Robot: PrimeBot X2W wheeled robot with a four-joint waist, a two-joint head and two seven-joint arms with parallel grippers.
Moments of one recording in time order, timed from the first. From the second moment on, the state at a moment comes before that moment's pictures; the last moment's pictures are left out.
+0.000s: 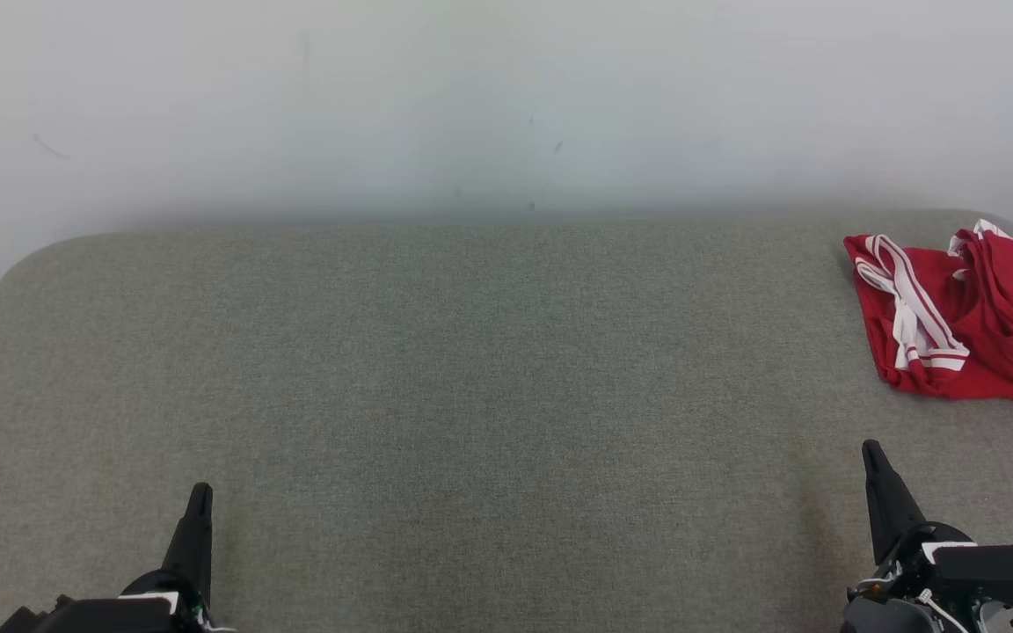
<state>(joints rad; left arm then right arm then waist) -0.10 0.05 0.11 0.25 -1.61 -0.13 0.12 -0.10 -0.06 -0.11 0.24 1.62 0.13 0.11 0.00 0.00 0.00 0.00</state>
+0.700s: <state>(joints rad) -0.11 0.05 0.11 0.25 -1.61 -0.13 0.12 -0.10 -0.05 -0.11 0.24 1.62 0.13 0.11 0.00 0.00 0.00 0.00</state>
